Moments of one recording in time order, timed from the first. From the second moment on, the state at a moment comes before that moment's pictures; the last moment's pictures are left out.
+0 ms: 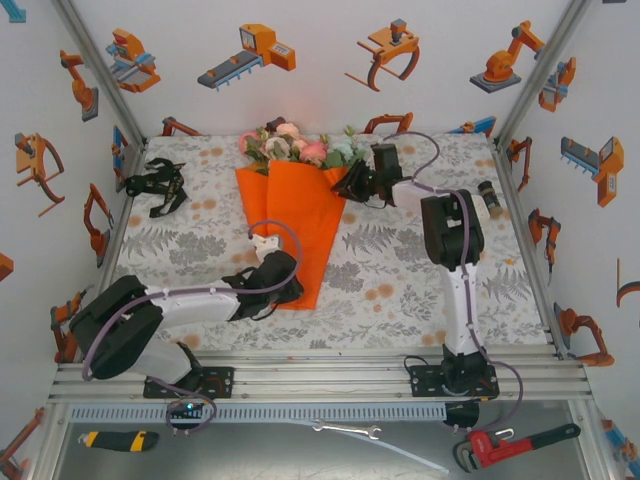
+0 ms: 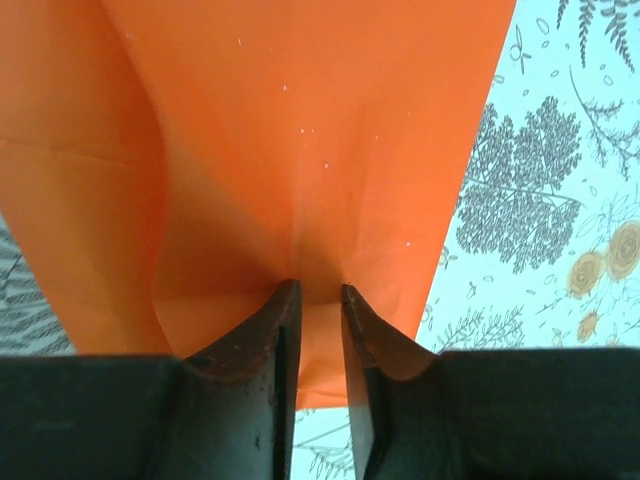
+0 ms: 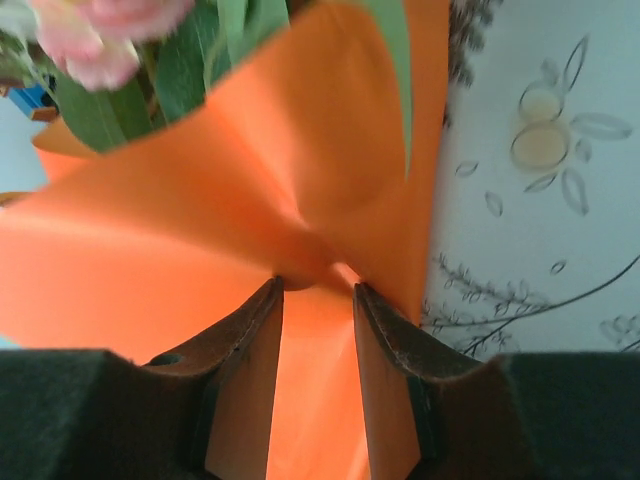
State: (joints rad) left arm -0.94 1.41 0.56 0.04 -0.30 -0.95; right arm 0.30 2.32 1.63 0.05 -0.48 0.81
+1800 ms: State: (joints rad) left arm -0.28 1.22 0.83 -0.18 0.10 -0.67; right arm 0.80 1.78 1.06 -0.07 -0.33 0.56
